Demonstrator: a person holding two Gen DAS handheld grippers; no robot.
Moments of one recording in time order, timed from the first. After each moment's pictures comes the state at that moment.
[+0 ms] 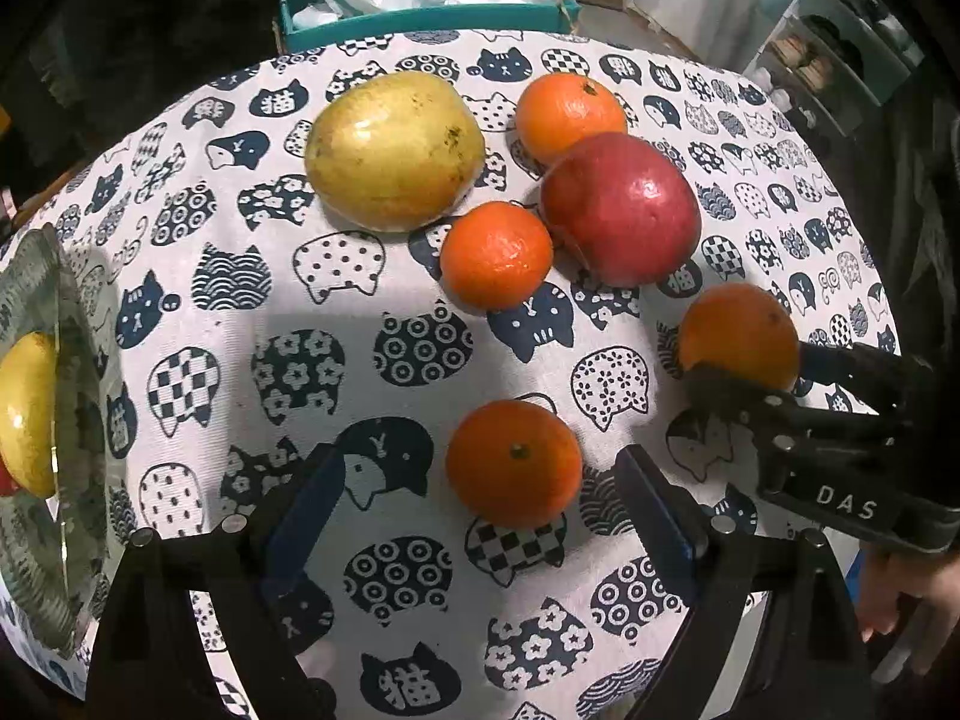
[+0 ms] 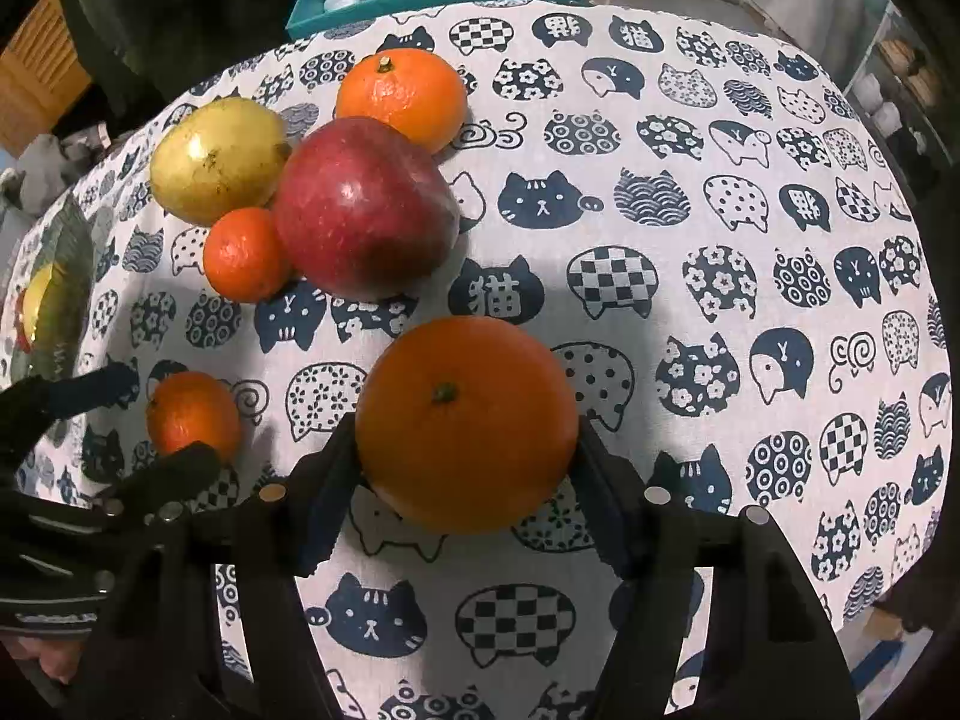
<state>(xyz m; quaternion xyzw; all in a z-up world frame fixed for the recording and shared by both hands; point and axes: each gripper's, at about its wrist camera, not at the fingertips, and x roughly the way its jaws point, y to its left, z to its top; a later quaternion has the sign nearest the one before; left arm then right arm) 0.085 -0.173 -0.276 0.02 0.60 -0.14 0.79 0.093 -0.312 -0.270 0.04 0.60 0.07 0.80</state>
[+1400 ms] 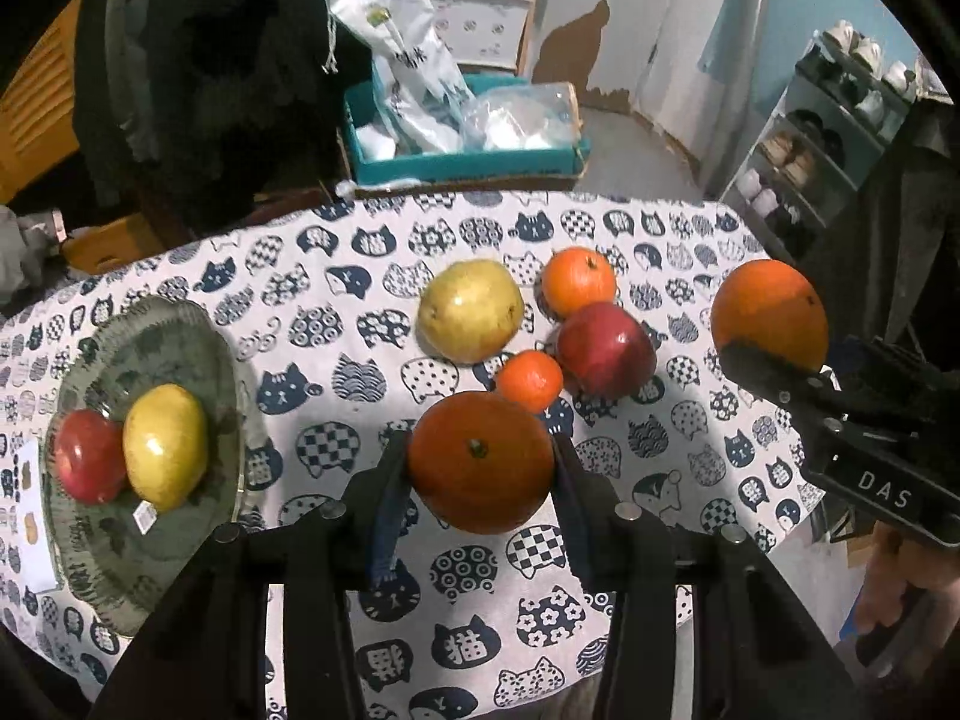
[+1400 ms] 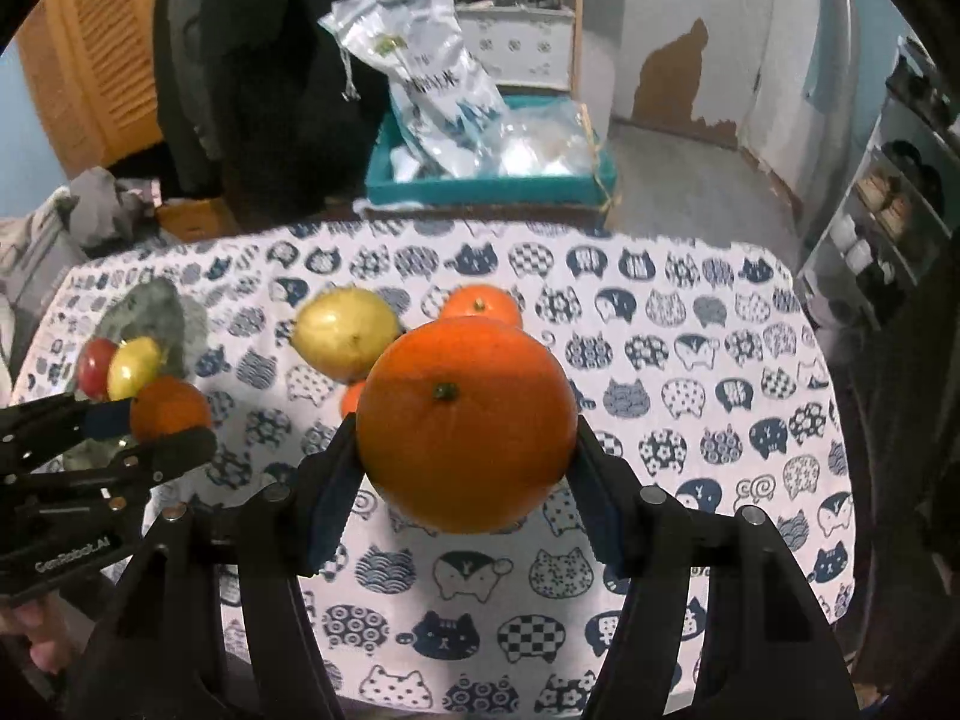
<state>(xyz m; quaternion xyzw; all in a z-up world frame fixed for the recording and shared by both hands) 0.065 -0.122 -0.177 -0.02 0.50 -0.12 0.86 0.069 -0.285 -0.148 -0.01 0.46 0.09 0.89</state>
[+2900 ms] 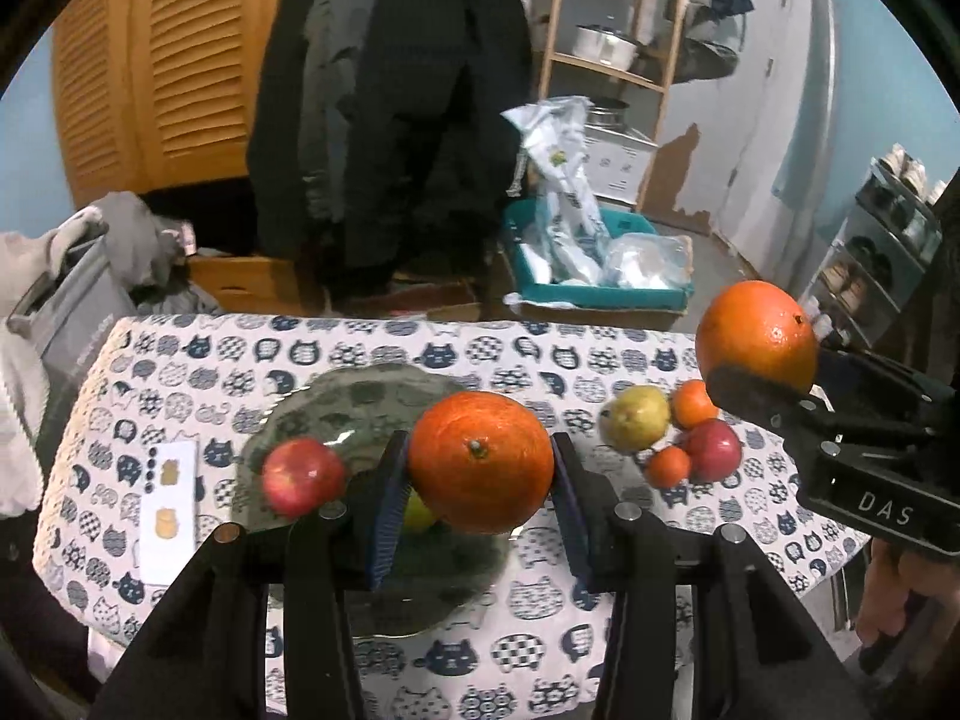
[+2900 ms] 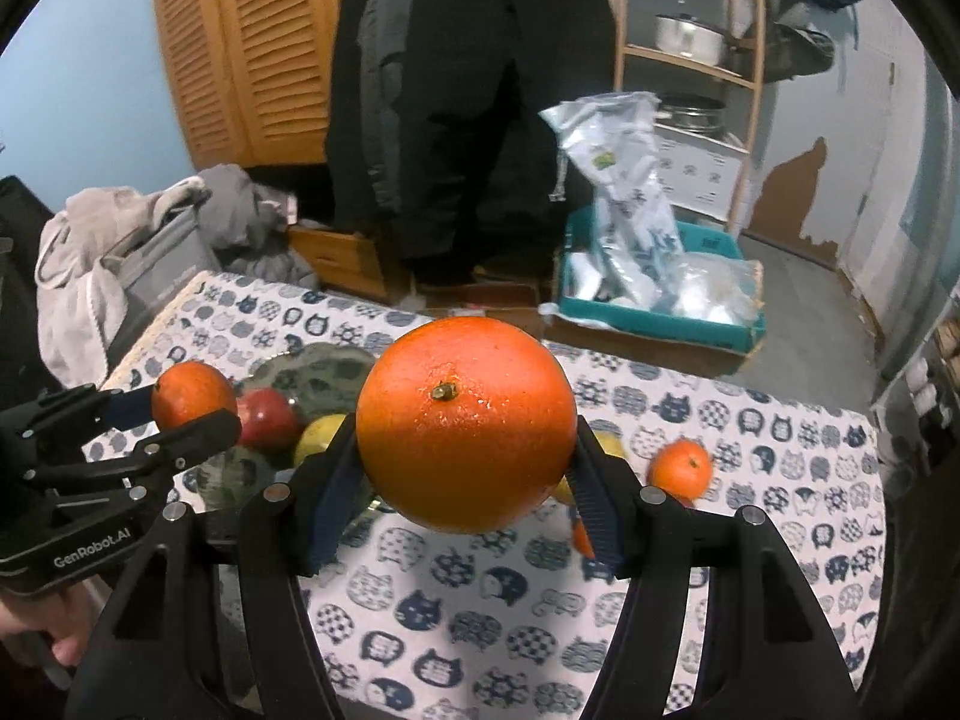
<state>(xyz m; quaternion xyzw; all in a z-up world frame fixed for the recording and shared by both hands) 0.019 0.032 -0.103 -0.07 0.40 -0.01 0.92 0.067 -0.128 -0.072 -0.06 0.39 0.21 0.89</state>
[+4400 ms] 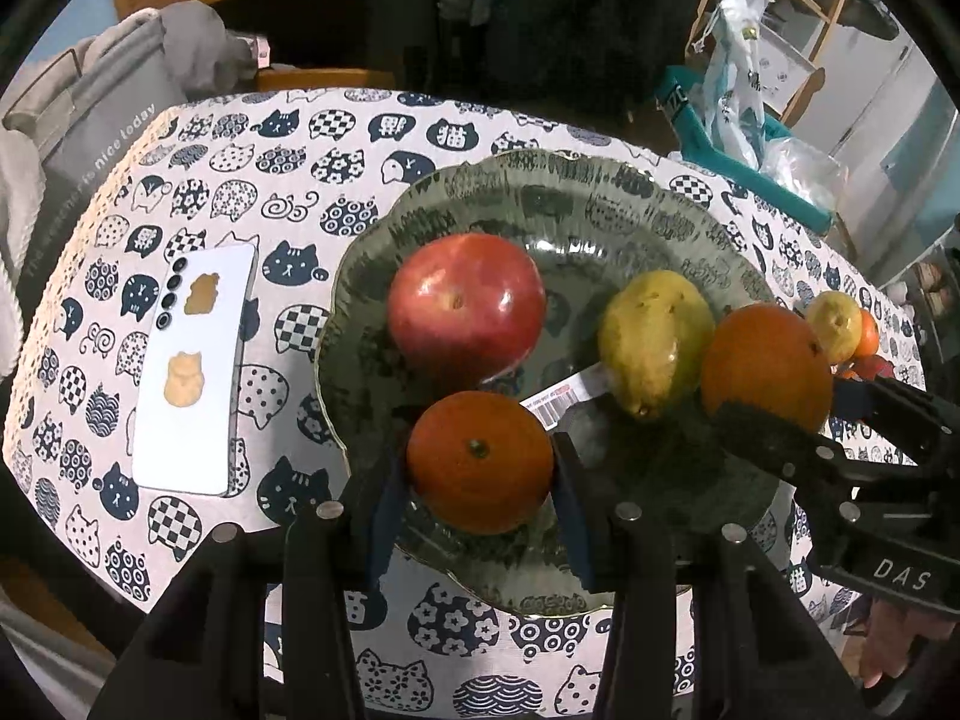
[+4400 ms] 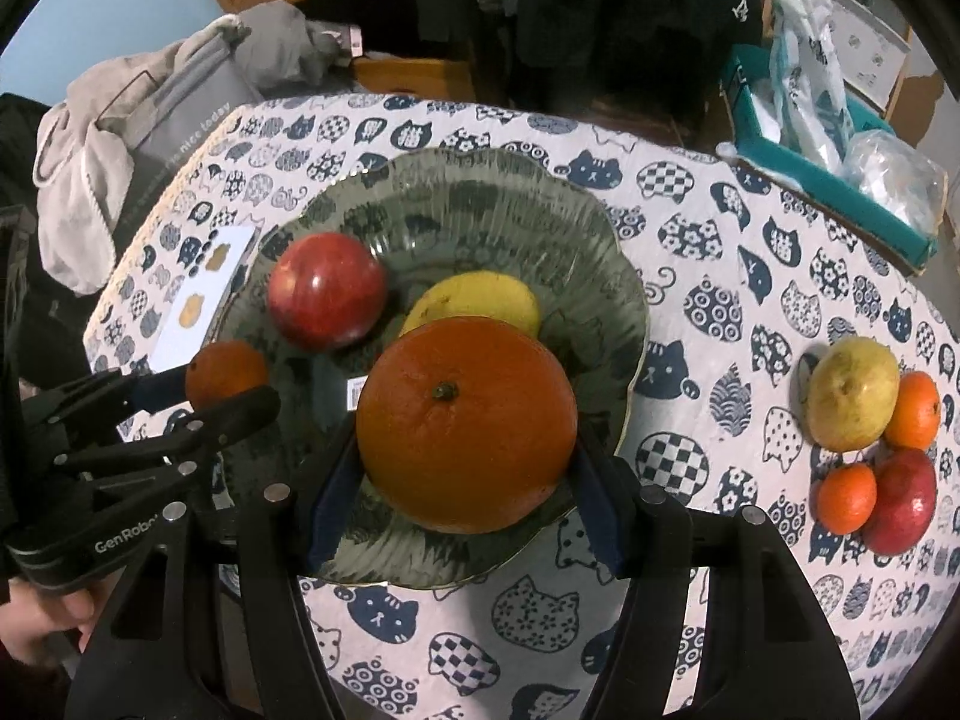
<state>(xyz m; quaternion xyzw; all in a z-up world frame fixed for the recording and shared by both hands) 0.038 0.132 -0.242 -0.12 0.55 0.06 0.83 0.099 -0.006 -0.211 -0.07 0.55 0.28 0.78</state>
